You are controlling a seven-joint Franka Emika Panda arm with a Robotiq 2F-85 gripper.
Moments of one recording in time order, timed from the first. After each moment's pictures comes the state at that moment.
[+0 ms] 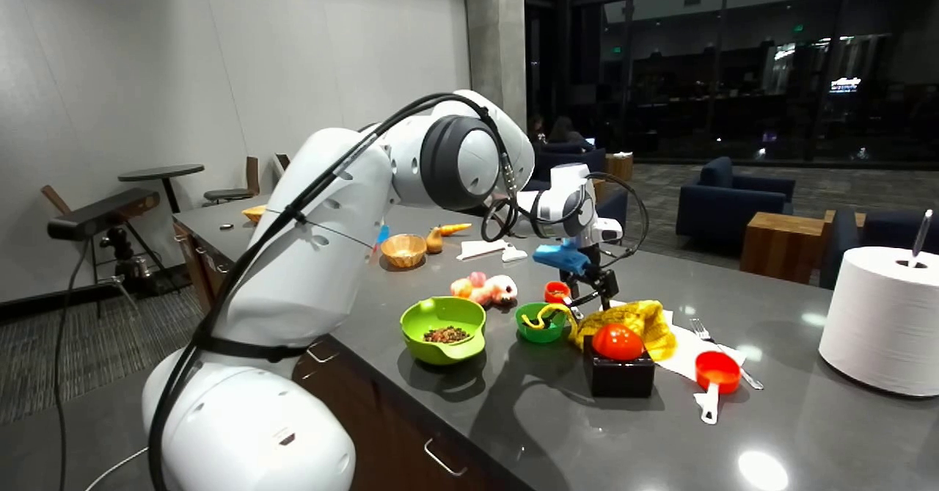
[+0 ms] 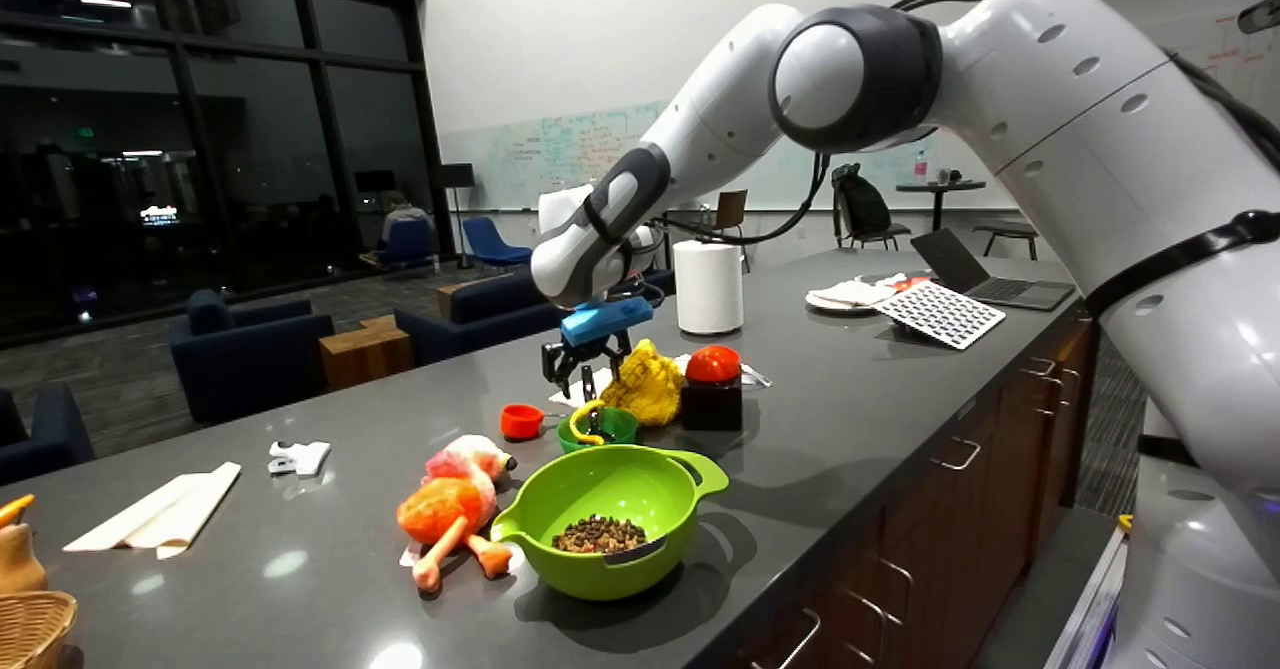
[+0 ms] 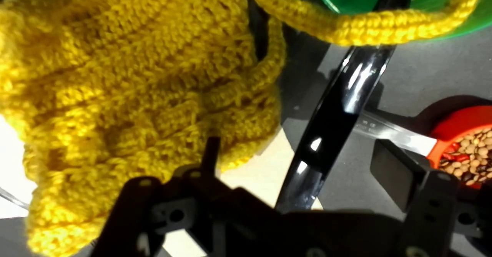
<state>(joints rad) 0.14 0.63 -0.07 -1.55 -0.13 2.33 0.34</state>
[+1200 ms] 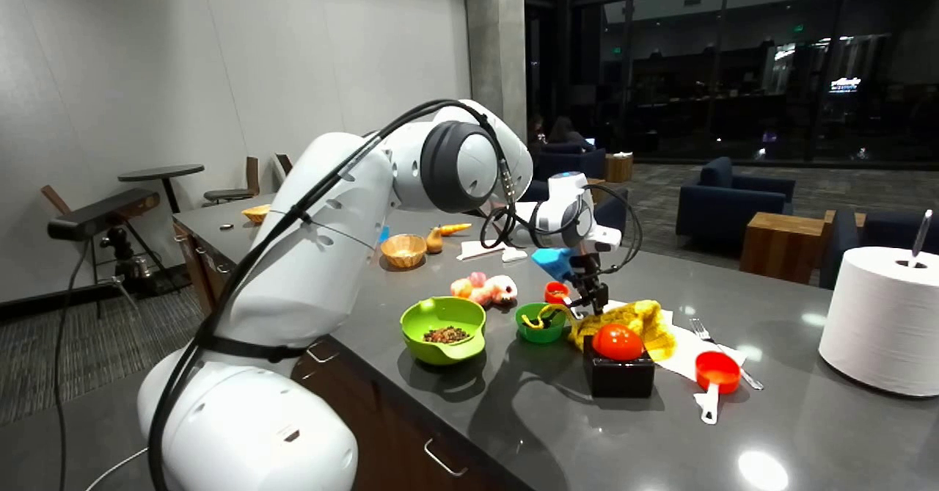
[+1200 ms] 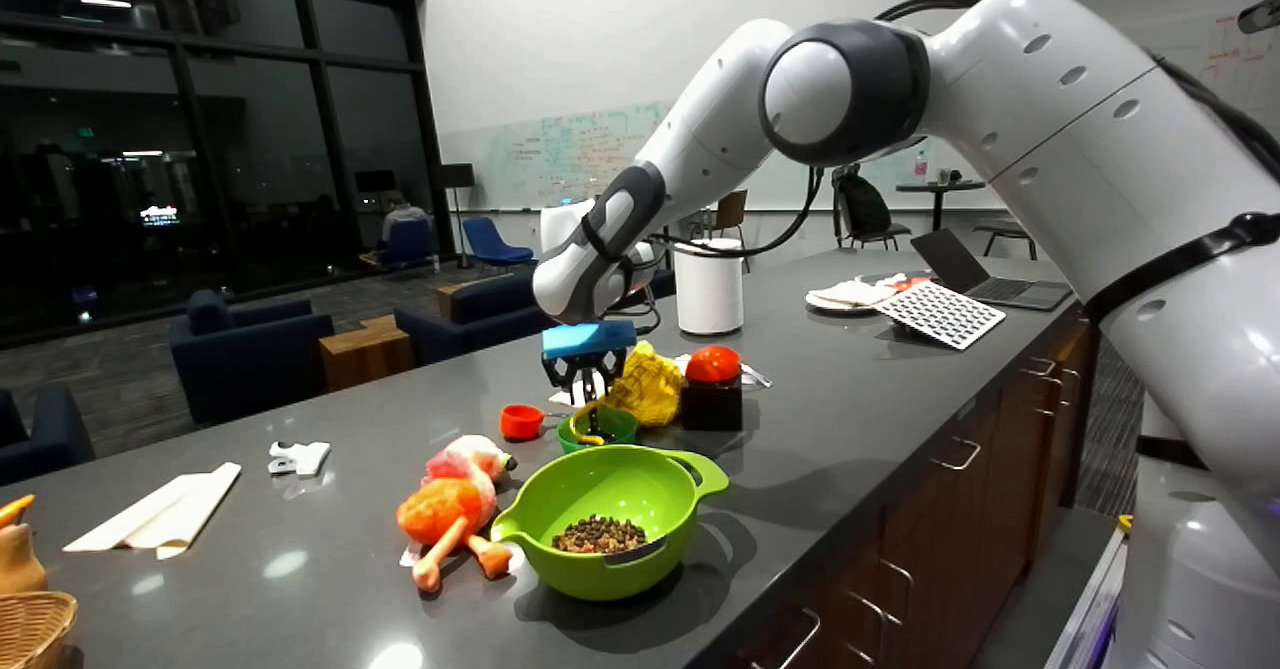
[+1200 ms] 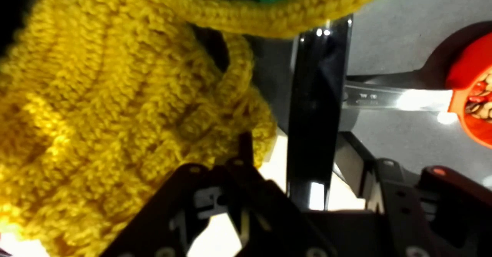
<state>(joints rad) 0.17 0.66 -0.12 -1.56 -0.11 2.42 0.70</state>
